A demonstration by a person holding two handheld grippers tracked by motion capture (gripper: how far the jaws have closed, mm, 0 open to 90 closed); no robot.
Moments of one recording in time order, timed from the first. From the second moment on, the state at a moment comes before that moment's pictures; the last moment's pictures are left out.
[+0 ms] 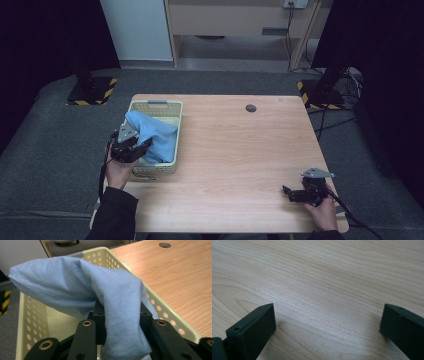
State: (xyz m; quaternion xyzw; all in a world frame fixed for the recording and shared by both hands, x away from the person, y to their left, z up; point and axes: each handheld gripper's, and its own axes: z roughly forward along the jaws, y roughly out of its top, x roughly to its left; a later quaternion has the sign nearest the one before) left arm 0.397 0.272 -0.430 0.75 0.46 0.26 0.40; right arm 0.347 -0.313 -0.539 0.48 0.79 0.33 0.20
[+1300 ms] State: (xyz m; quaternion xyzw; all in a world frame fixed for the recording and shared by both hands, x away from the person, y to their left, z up) left arm 0.409 0.296 -0.437 0.68 0.61 0.22 0.35; right arm 0.347 -0.313 -0.539 0.48 0.79 0.33 0.20
